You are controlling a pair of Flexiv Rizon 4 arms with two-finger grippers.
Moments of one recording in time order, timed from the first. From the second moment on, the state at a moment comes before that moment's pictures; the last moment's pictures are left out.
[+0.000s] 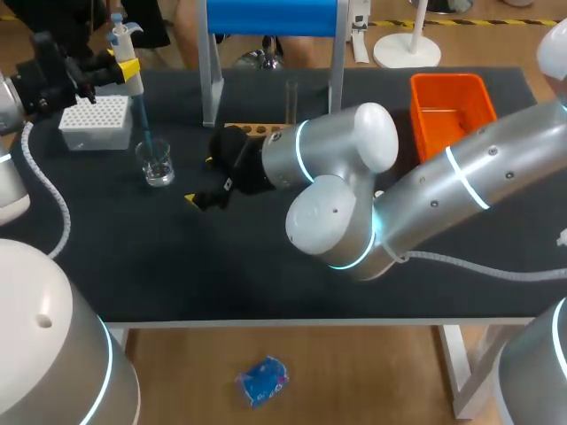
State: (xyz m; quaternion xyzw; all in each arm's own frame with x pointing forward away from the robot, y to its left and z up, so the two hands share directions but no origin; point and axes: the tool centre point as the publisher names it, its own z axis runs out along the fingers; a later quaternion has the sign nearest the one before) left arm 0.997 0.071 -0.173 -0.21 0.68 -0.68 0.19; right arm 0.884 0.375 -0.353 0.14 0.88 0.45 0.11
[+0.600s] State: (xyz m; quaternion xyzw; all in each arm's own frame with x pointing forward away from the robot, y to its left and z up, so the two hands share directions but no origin) left arm 0.994 0.069 -0.202 -0.23 0.67 -0.69 0.17; right arm 0.885 0.376 -0.354 0.14 0.88 0.45 0.11
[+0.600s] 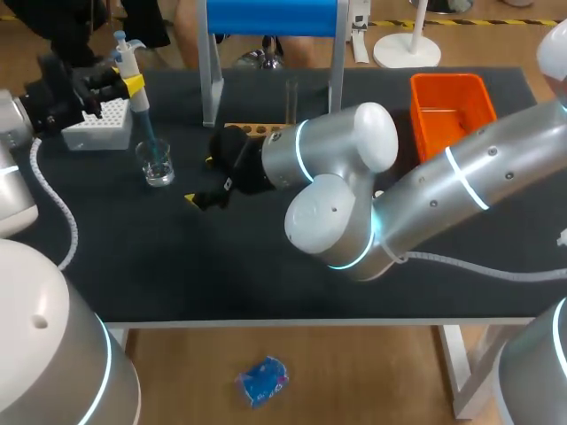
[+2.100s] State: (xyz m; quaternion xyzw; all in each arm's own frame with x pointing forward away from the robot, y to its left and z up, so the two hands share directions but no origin) left arm 0.985 0.067 -0.218 -0.24 0.67 -0.68 0.17; right arm 0.885 0.375 -0.353 0.14 0.88 0.45 0.11
